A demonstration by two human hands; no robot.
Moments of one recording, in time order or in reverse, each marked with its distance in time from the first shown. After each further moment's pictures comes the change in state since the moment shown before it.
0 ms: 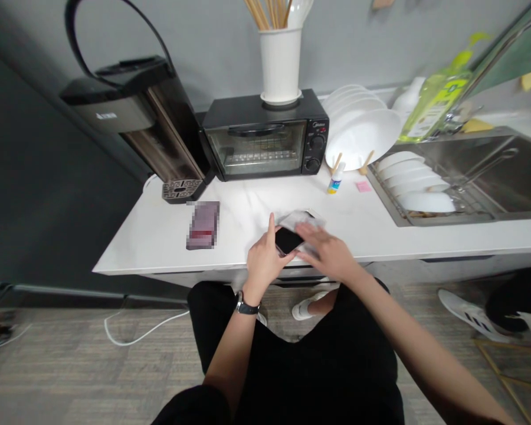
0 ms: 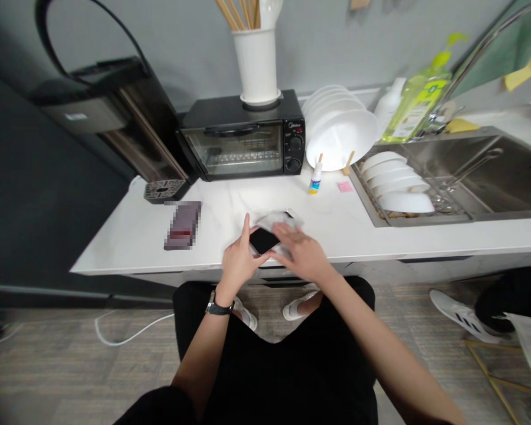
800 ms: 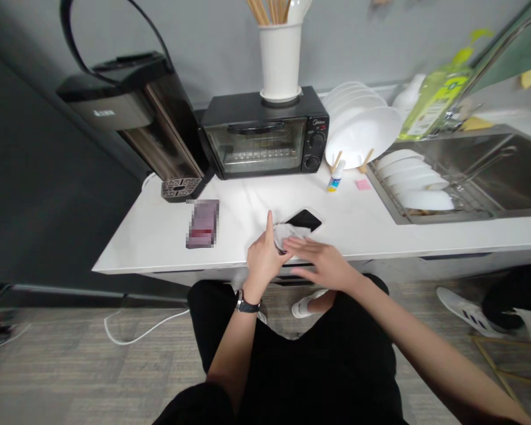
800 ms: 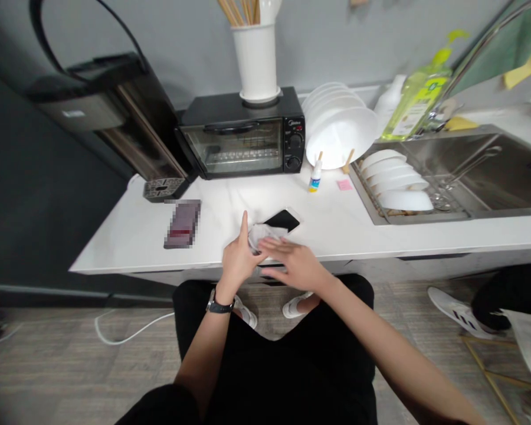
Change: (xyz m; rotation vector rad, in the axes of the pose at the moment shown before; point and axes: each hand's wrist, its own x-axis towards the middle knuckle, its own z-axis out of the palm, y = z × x) left_hand 0.000 -0.002 0.001 -0.005 0.019 -0.035; right_hand -0.002 0.005 -0.001 0.075 -0.075 -0.108
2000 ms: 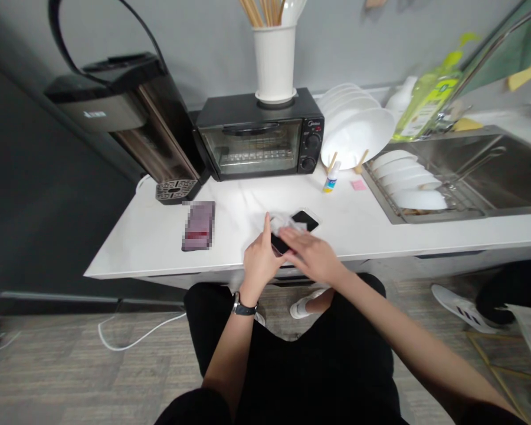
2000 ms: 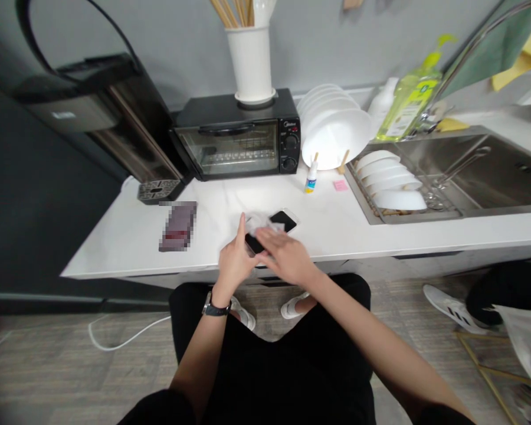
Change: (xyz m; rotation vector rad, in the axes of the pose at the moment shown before) left_hand 0.001 0.001 -0.003 0.003 -0.055 0.000; right_hand 0.014 -0.013 0.006 -0.098 0.067 0.083
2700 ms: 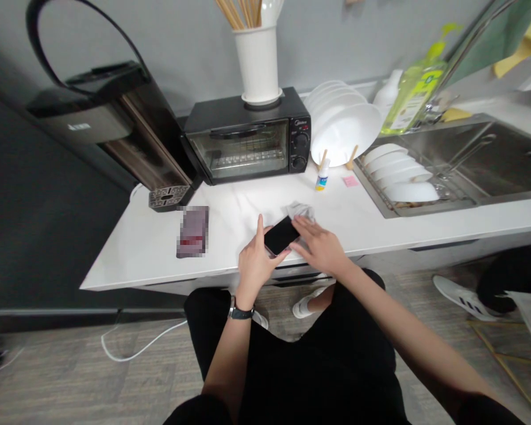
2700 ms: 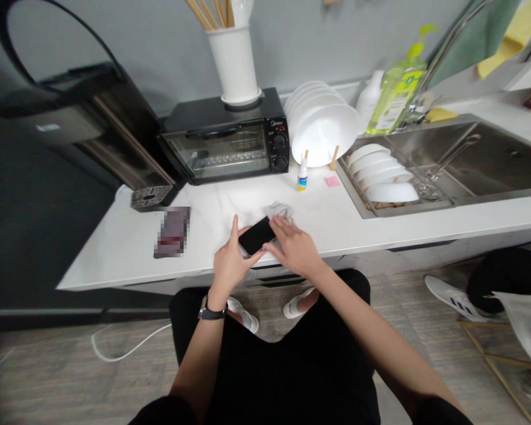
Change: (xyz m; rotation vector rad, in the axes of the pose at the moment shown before) left_hand 0.001 0.005 -0.001 -0.085 0.010 0.059; right_hand -0.014 0.012 -0.008 0.013 0.063 0.136
